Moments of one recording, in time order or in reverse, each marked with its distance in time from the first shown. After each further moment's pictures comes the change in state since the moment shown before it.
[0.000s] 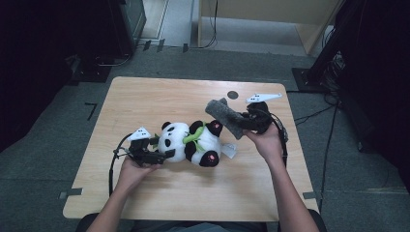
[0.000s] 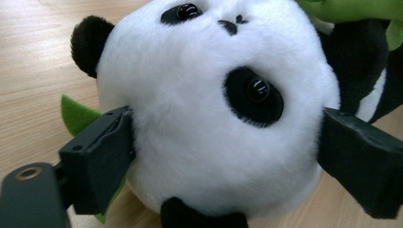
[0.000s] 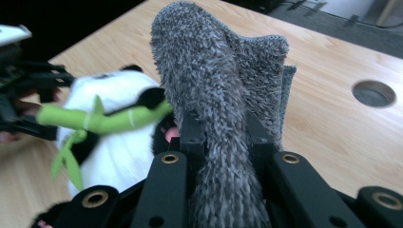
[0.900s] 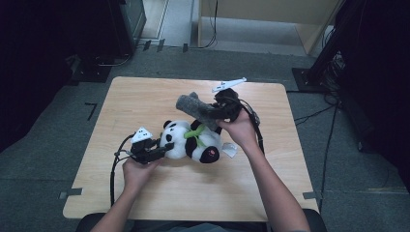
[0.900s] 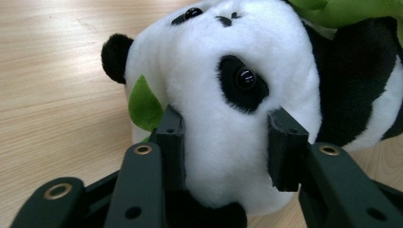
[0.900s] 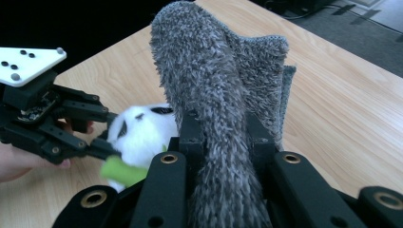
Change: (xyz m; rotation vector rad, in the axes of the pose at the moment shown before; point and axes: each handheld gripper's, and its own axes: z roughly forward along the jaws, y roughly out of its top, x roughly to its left) left arm -0.011 0.001 0.004 -0.066 0.124 -0.019; right arm 0.045 0.057 0.064 0.074 0.115 -0.130
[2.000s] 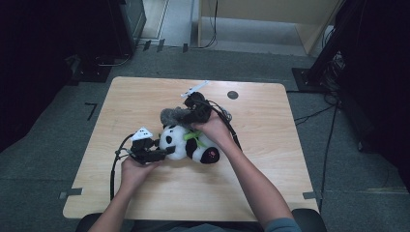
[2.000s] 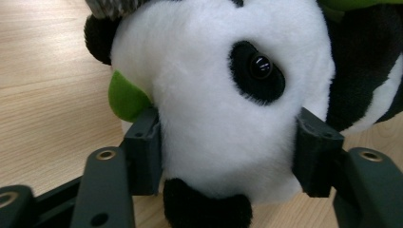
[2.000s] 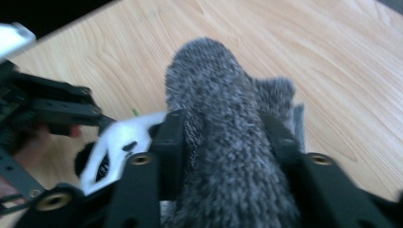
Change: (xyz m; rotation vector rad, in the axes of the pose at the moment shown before) left arm 0.007 0.000 0.003 0.074 -0.051 -0.019; right arm 0.015 0.012 0.084 0.156 0.012 -0.047
